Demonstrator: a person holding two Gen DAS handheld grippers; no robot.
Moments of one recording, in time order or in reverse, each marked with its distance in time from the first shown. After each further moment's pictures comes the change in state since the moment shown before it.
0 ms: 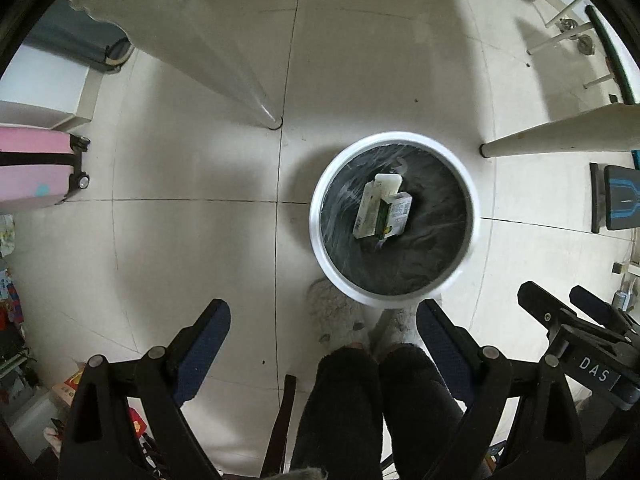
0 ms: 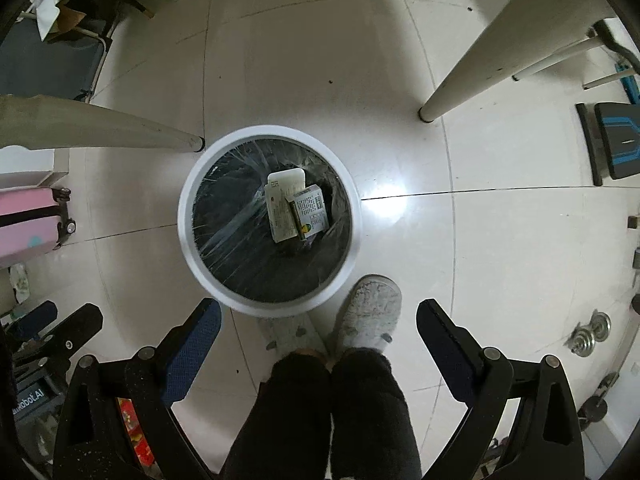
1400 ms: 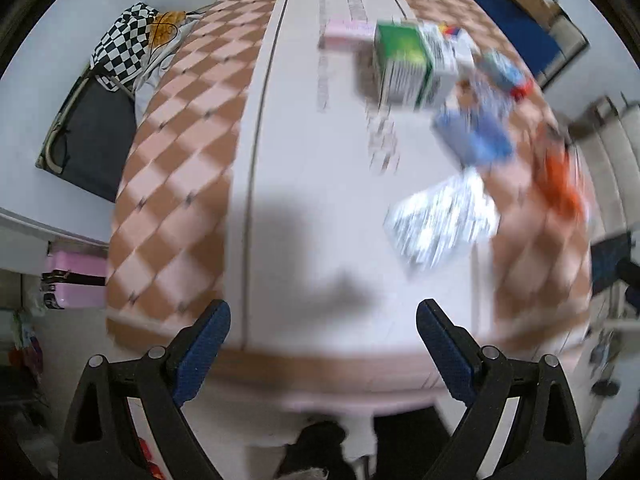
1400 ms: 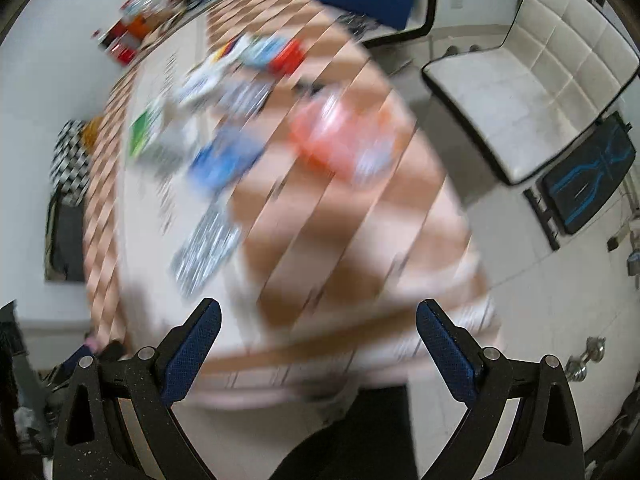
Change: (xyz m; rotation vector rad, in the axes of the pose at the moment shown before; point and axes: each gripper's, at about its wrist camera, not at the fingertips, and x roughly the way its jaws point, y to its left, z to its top) left arm -0.362 -0.106 0.178 0.014 -0.364 0.023; right arm -0.445 -0.159 0.215 0.216 -0.347 0.148
